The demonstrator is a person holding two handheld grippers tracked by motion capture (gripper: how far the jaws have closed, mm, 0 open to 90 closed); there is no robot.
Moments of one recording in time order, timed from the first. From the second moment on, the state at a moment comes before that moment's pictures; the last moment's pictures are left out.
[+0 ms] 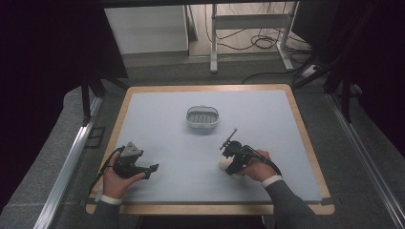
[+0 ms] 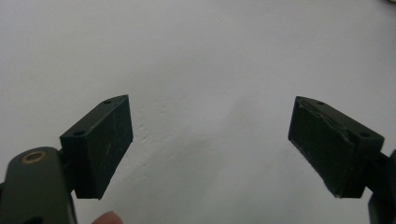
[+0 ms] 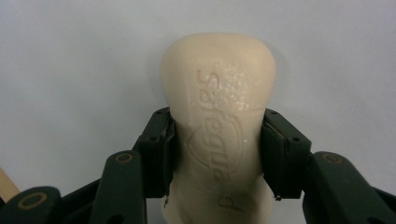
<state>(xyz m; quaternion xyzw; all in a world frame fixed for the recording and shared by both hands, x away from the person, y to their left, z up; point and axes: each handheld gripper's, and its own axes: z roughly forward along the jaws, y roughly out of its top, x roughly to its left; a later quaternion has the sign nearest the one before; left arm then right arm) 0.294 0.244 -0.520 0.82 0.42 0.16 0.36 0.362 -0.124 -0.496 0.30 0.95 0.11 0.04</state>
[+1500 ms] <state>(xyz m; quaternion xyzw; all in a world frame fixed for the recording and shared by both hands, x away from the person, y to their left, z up) 0.295 0.244 -0.521 0.82 0.42 0.16 0.36 0.385 -0.119 -0.454 0.28 0.94 0.15 0.07</state>
